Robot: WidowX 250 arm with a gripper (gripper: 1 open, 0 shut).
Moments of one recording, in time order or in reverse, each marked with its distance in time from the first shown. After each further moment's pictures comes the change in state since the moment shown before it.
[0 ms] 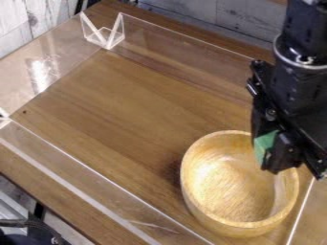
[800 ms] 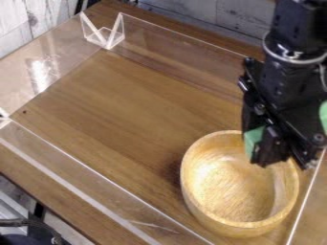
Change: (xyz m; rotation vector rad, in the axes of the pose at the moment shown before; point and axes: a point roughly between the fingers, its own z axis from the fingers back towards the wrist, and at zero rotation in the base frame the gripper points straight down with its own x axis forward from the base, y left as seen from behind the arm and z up) arm -0.009 0.022 -0.002 0.003 0.034 0.055
